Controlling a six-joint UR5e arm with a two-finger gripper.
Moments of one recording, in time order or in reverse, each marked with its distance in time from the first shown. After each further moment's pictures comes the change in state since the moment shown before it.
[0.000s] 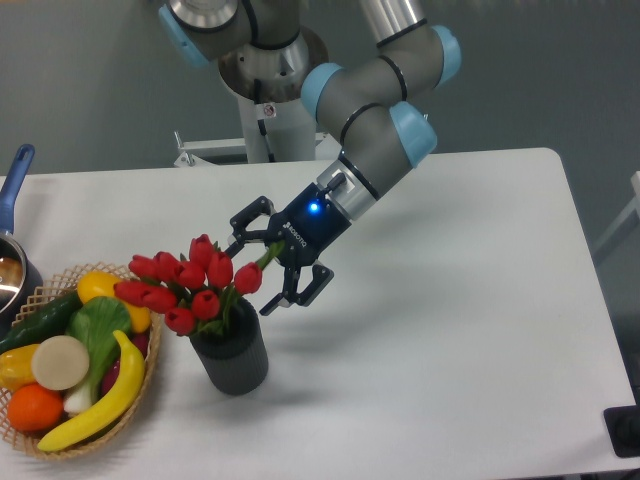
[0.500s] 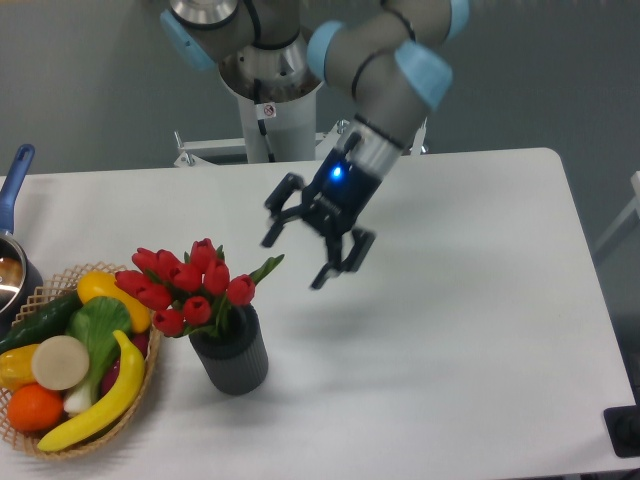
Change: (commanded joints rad) arm 0.100 0.238 -0.015 -0.008 0.515 0.006
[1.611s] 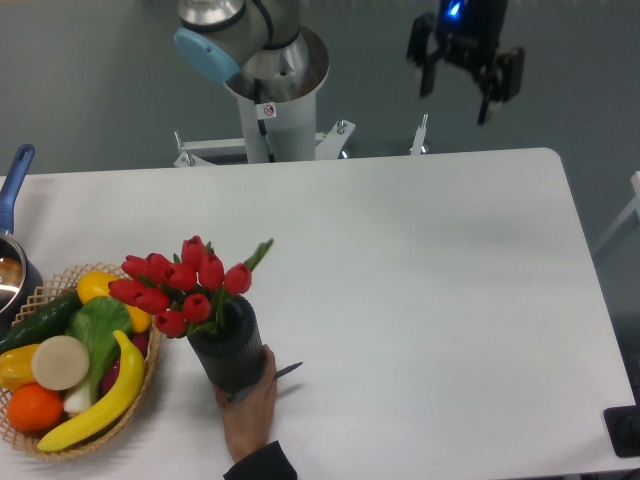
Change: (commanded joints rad) arm 0.334 0.127 0.383 -0.794 0.350 0.566
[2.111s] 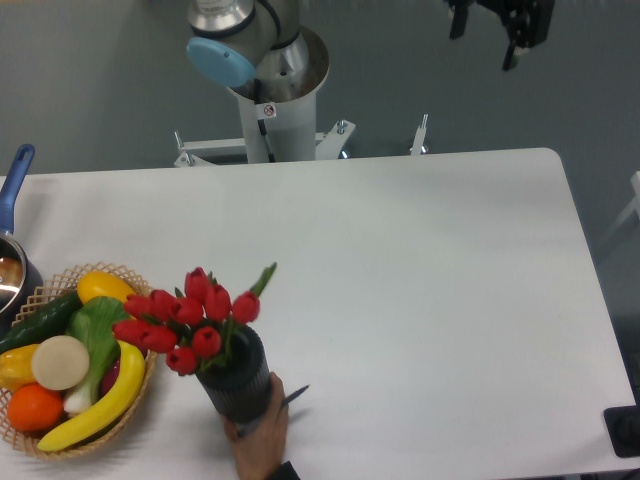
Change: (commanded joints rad) arm 0.085 0.022 -0.015 -0.020 -0.003 0.105
